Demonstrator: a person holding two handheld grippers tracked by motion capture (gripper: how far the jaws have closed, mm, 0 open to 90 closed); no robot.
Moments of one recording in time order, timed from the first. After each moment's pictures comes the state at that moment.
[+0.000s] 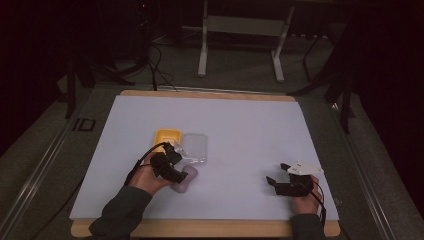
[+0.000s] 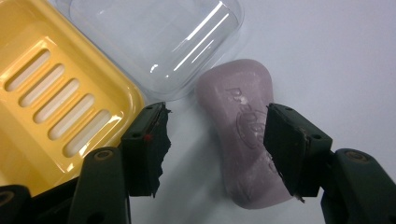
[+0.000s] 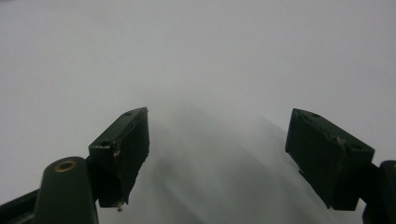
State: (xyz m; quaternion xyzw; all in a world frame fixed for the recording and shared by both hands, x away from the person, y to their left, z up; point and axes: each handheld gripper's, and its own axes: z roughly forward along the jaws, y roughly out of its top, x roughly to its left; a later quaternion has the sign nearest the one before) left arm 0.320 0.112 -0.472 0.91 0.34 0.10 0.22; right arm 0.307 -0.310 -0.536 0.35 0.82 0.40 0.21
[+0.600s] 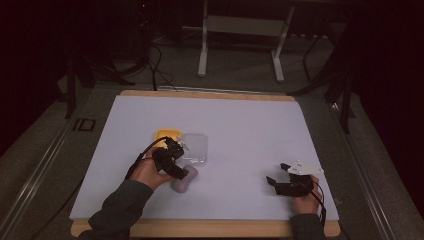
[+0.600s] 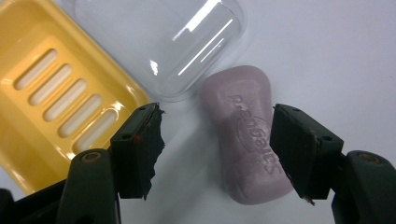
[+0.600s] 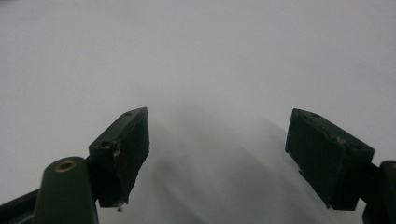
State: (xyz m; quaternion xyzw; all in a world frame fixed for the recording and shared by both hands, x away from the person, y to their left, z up) left arm 0.330 0.107 -0.458 0.91 0.36 0.08 0.19; right arm 0.307 -0.310 -0.537 0.35 0.82 0.40 0.21
